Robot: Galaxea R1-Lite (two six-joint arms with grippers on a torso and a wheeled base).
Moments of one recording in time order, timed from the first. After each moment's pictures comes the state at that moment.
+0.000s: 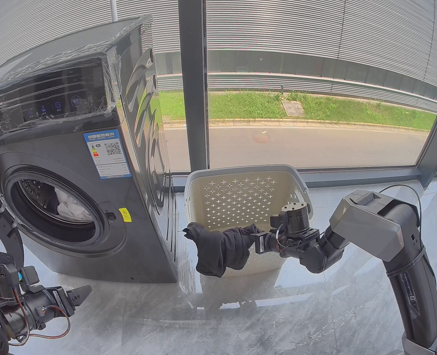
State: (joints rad) left arm -0.07 1.26 -0.02 -0.61 -0.04 -0.37; right arm 0.44 2.63 -1.27 -0.82 0.11 0.18
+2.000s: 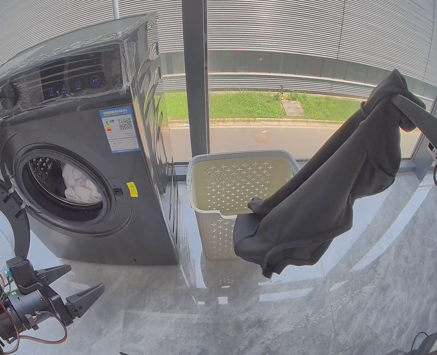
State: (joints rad) left arm -0.15 1.09 -0.02 -0.75 -0.31 -0.13; right arm 0.49 1.15 -0.64 -0.82 0.40 0.26
